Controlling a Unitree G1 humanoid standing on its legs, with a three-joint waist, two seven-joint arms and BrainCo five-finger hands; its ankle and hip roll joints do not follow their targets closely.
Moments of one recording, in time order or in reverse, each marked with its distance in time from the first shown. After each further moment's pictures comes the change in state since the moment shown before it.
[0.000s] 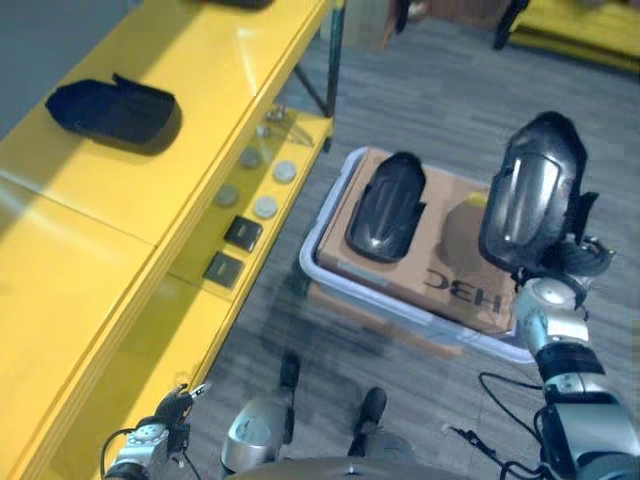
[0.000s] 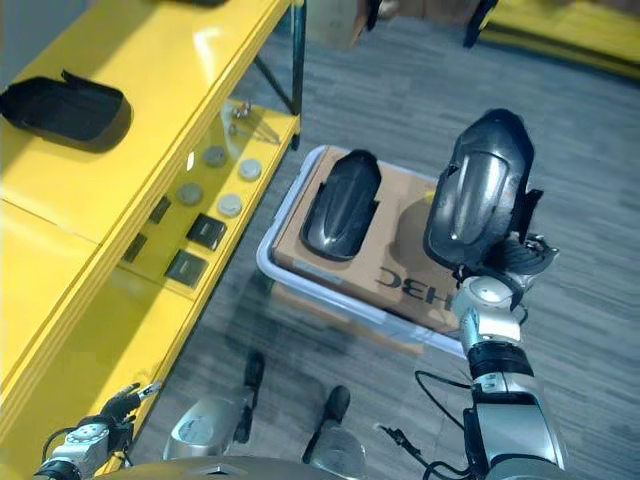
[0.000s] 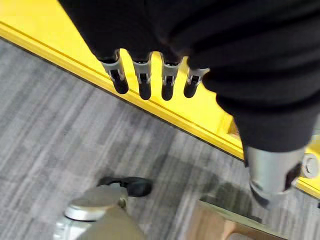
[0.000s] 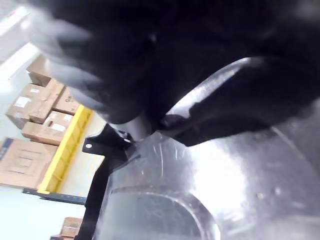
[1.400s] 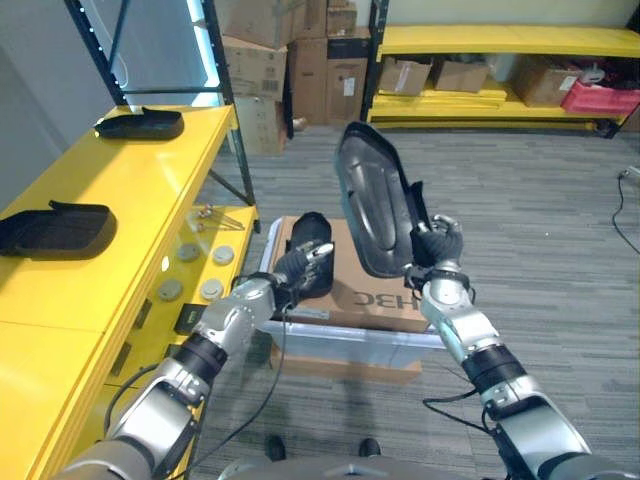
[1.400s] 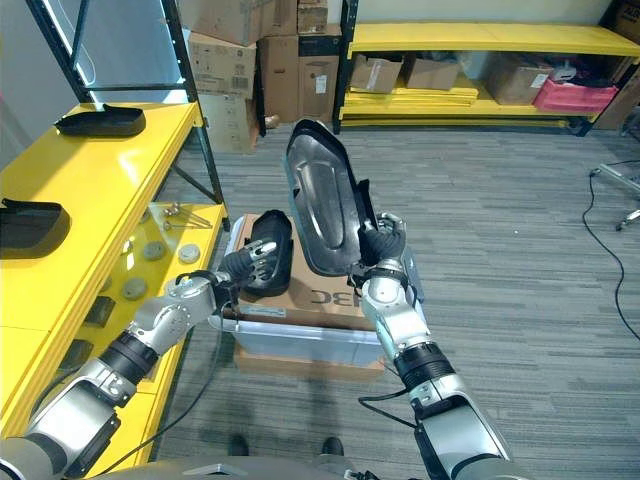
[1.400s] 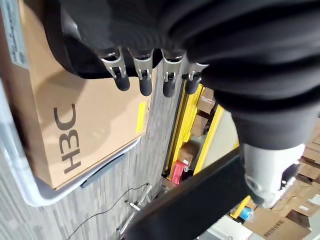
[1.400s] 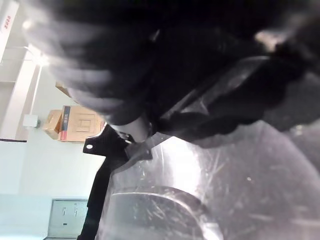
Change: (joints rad) left arm -0.521 -0.129 -0.285 -0.676 -0.453 0.375 0.057; right arm -0.022 0.174 0.352 -0.234 -0.107 0.065 0.192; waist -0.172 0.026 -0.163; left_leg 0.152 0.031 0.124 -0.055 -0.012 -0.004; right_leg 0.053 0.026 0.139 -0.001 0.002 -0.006
